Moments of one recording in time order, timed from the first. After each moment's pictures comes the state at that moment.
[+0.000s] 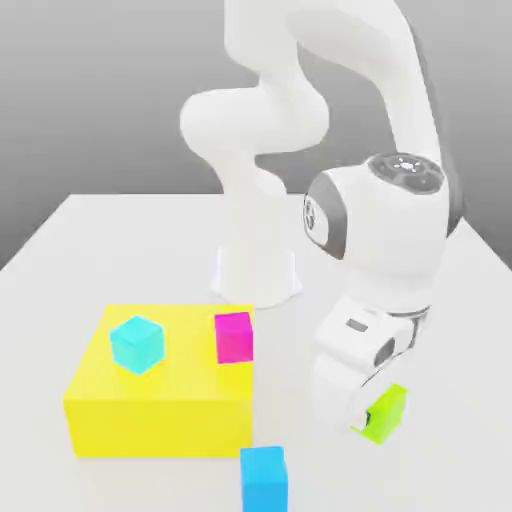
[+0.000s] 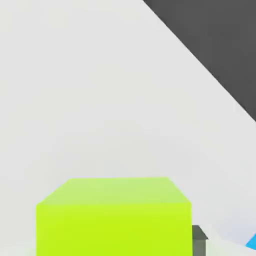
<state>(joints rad) 0.22 0.06 0.01 -2.59 0.00 2.65 0.27</state>
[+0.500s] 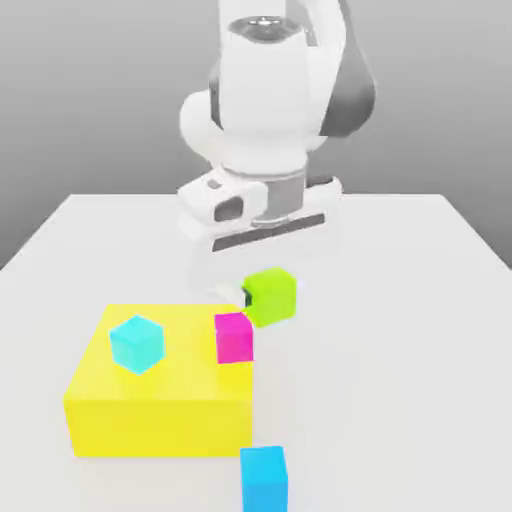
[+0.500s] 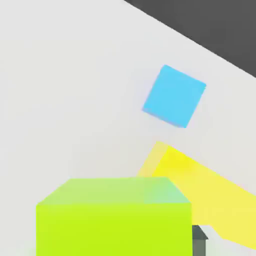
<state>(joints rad) 0.04 -0.48 -0.08 -2.82 -0.05 2.34 0.31</state>
